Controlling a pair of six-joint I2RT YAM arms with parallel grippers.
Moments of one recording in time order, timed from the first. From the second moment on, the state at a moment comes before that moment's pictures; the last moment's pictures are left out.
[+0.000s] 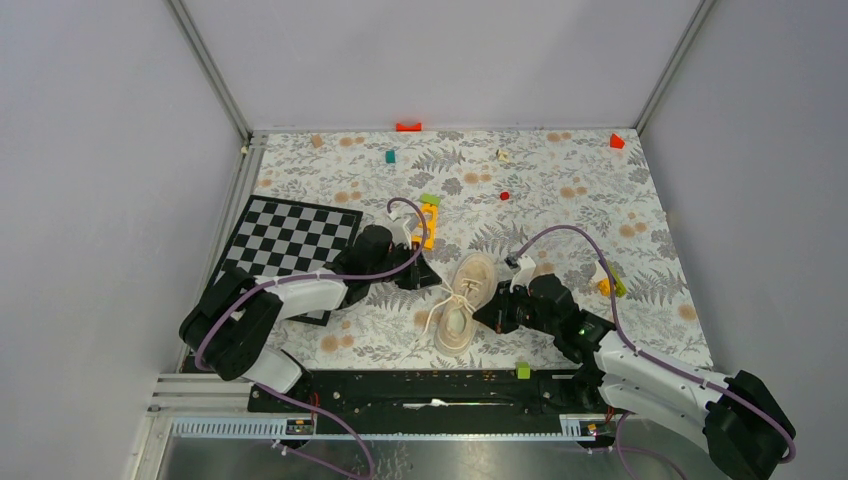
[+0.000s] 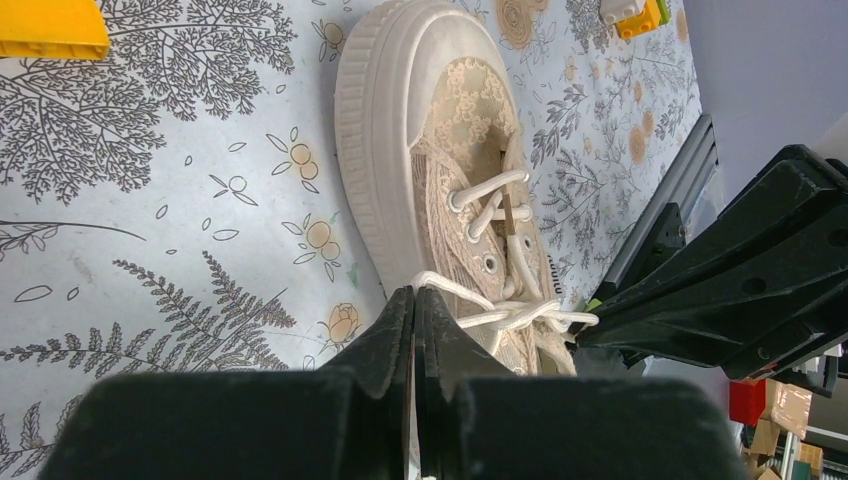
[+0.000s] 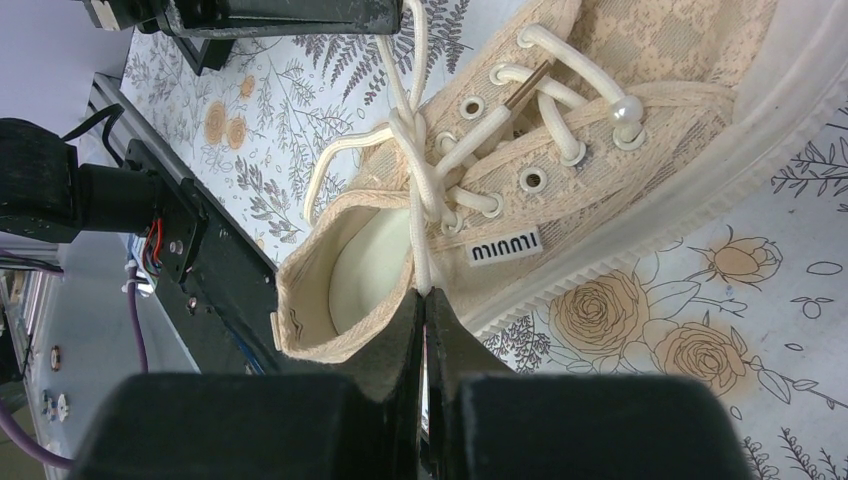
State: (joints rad) left arm -0.65 1.48 0.60 0.36 0.43 -0.64; right arm 0.75 0.82 0.24 0.08 -0.22 0.63
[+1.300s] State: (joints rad) left arm -0.72 1.50 0.60 0.36 0.45 -0.64; right arm 0.75 0.78 0.22 0.03 -0.18 0.65
